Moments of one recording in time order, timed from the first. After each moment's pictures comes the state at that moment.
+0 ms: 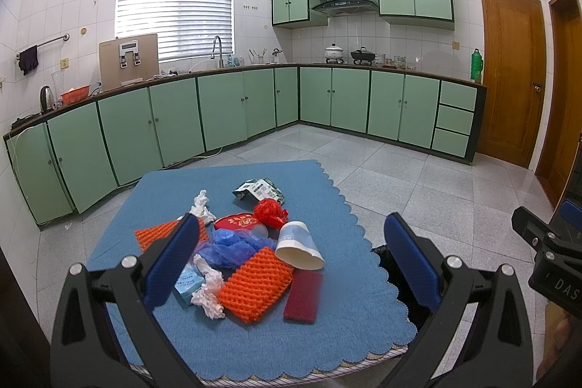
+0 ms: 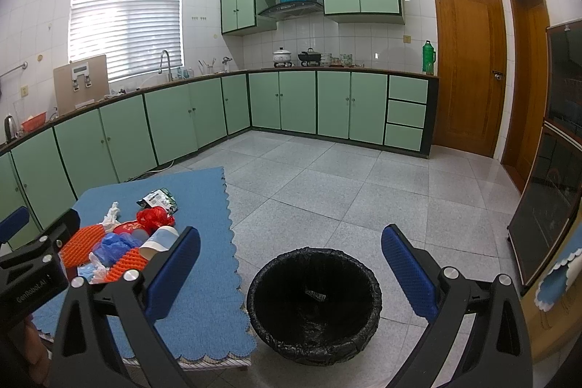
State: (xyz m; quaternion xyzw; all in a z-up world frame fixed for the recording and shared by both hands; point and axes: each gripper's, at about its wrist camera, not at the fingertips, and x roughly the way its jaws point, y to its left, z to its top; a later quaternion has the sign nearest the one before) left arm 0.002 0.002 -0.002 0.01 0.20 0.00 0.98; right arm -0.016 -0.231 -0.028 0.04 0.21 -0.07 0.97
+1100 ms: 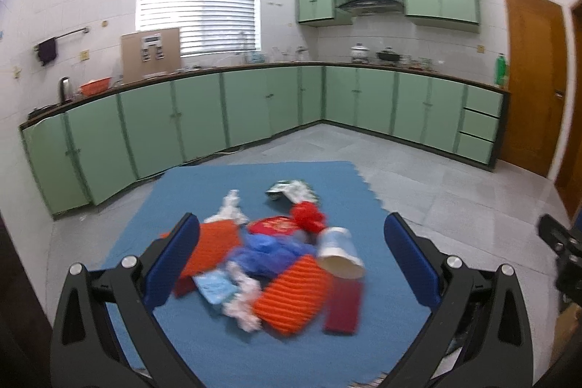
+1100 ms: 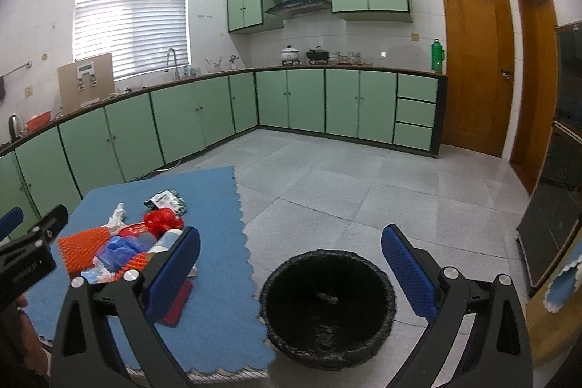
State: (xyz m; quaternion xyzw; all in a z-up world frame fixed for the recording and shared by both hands) left arm 0.027 0.052 -0.009 0.00 0.21 0.06 0.98; right arm 0.011 -0.213 -0.036 0.05 0.21 -0.05 0.97
